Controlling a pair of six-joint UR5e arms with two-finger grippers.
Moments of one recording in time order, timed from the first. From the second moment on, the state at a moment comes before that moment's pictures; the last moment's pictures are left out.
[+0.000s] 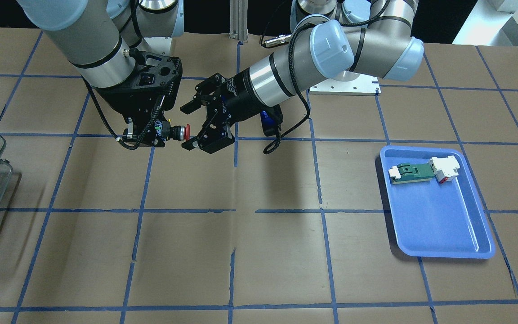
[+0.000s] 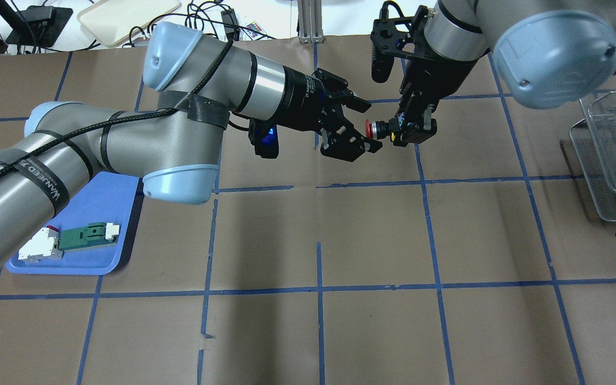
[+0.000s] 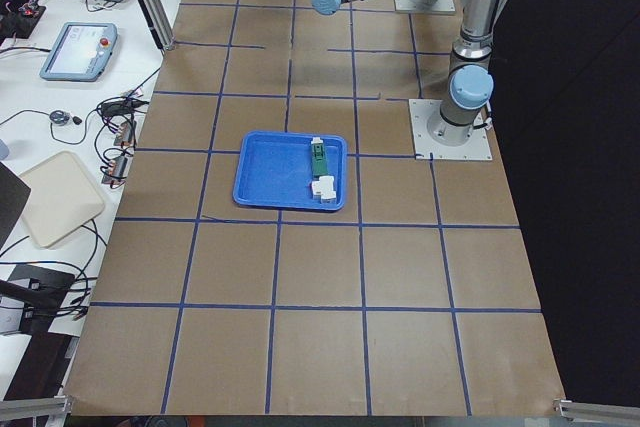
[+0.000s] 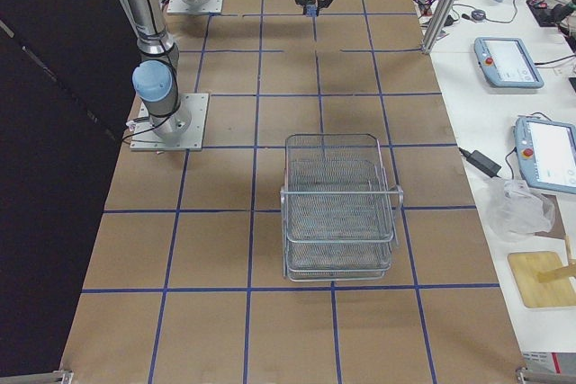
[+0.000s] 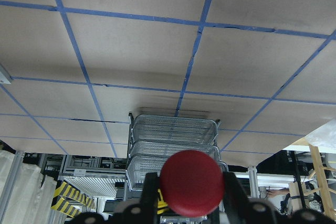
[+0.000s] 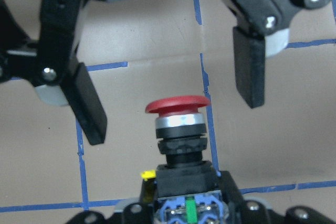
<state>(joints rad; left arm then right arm) -1.81 -1.77 -1.80 -0.75 0.71 -2.14 1.66 -1.48 1.56 -1.64 -1.37 -1.38</state>
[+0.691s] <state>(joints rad) -1.64 -1.76 -1.80 -0.79 0.88 -1.85 1.38 -1.45 1.56 -1.68 -1.38 -1.54</state>
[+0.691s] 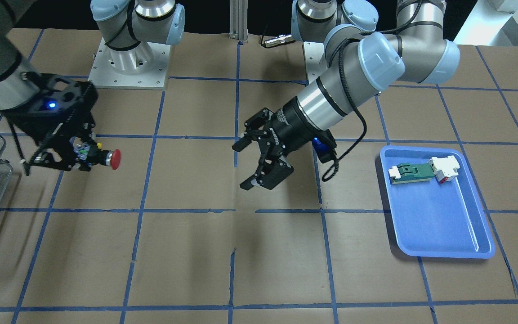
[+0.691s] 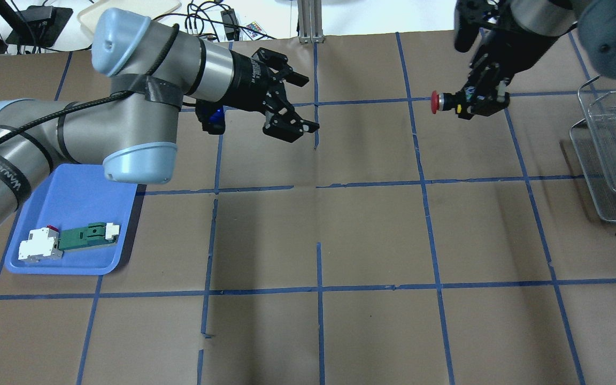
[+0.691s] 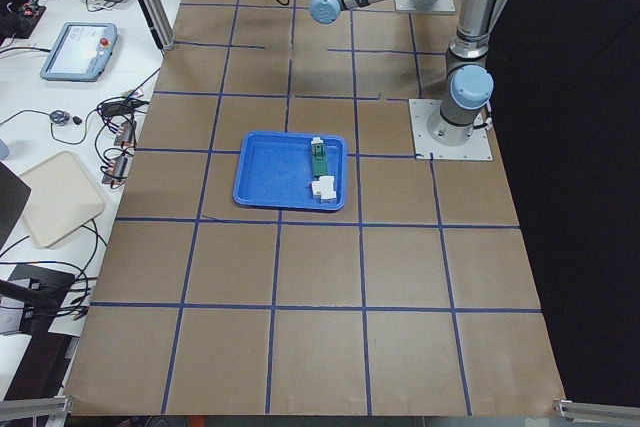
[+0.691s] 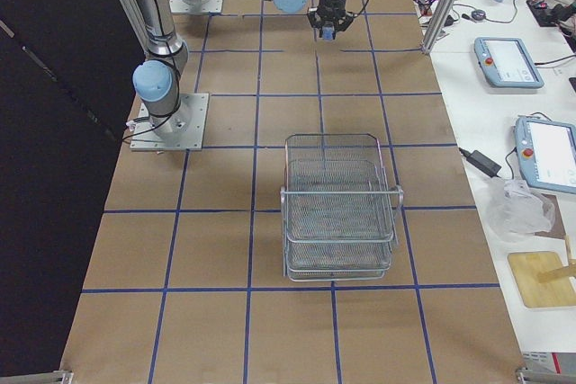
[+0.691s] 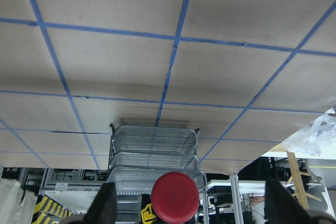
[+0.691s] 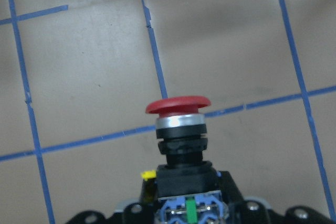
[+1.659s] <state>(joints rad) -1.48 -1.66 -1.73 -1.29 1.49 -0.48 0.86 -1.28 1.56 -1.89 -1.50 -2.09</state>
